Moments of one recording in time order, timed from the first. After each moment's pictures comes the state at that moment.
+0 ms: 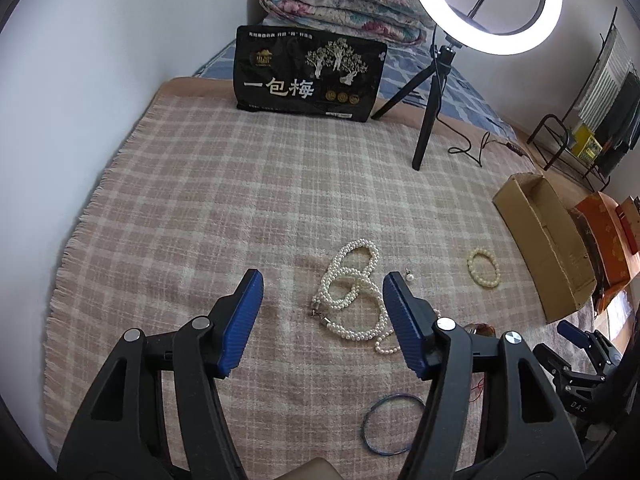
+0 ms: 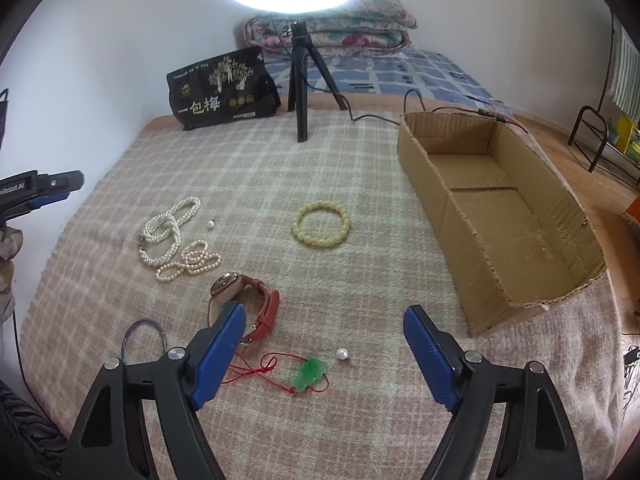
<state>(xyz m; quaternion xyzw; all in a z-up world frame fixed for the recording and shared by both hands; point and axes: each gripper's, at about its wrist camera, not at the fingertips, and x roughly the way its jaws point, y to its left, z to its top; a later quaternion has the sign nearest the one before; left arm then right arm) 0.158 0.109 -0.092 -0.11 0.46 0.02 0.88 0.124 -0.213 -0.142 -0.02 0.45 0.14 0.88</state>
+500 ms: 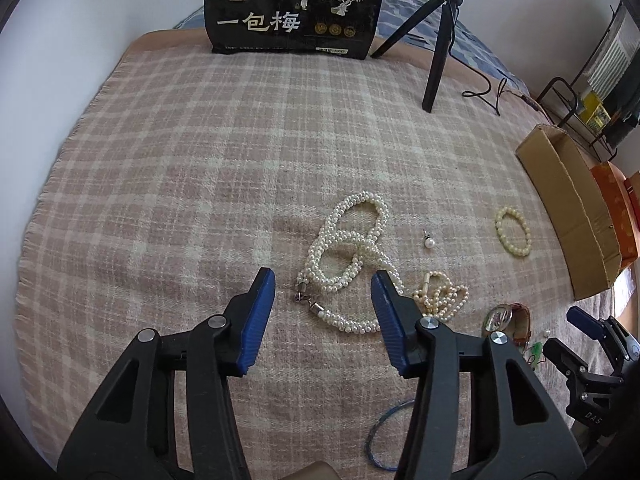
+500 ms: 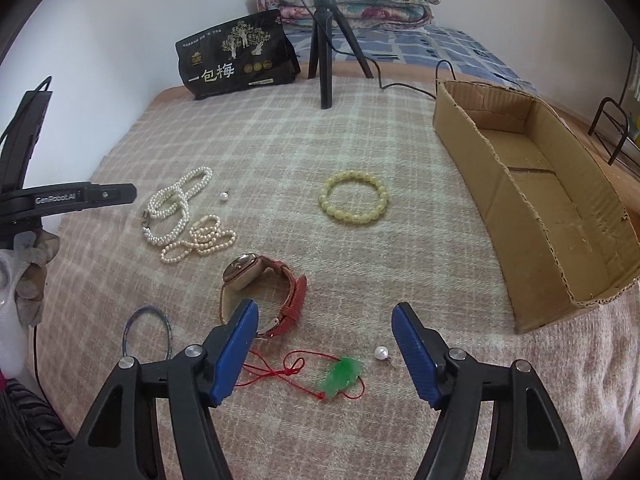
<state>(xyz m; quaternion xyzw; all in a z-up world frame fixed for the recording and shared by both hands) 0.186 0.087 -0.152 -0.09 0.53 0.01 0.85 0.136 -0.191 -0.164 -0.03 0.48 0.17 0.86</state>
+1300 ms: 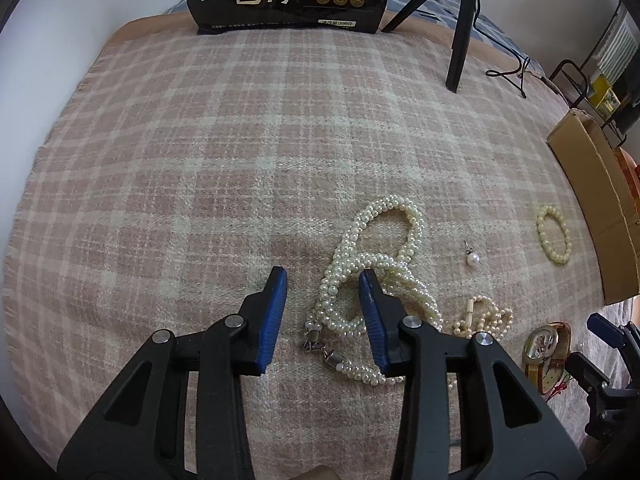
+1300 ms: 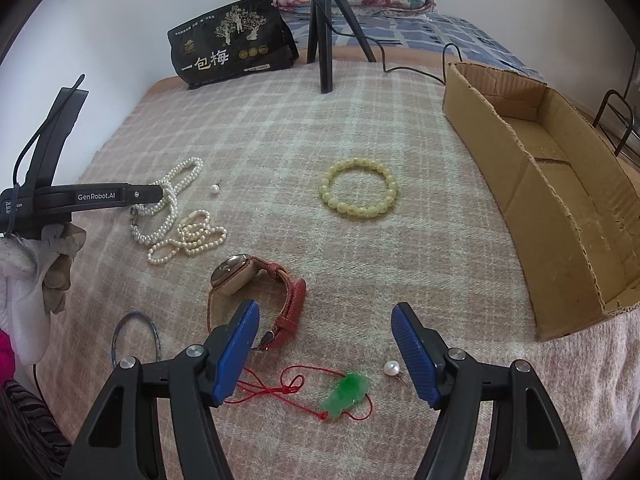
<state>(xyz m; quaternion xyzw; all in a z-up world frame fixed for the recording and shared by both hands) 0.221 0.090 -0.191 -0.07 0.55 0.01 0.83 0.152 -0.185 -0.181 -0.02 0.50 0.17 0.85</state>
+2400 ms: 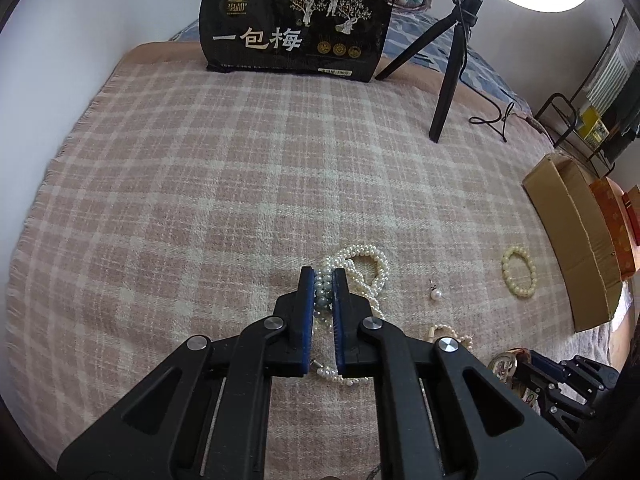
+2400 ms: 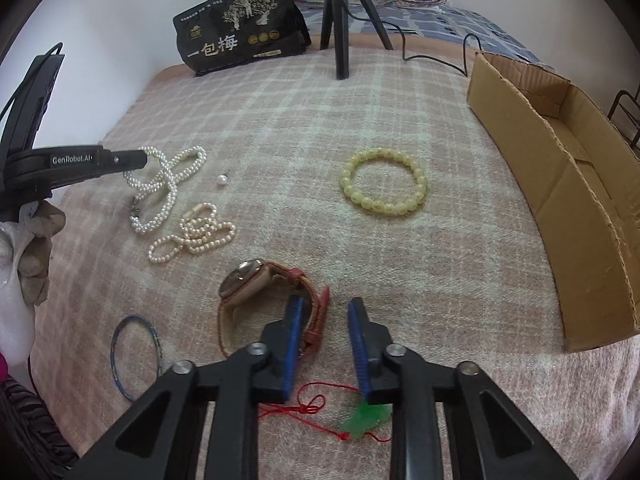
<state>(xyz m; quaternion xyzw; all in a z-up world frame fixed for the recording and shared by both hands) 0.215 0.096 -0.154 -0.10 0.50 0.01 0.86 0.159 -0.169 -0.193 -0.03 0.51 0.19 0.84</state>
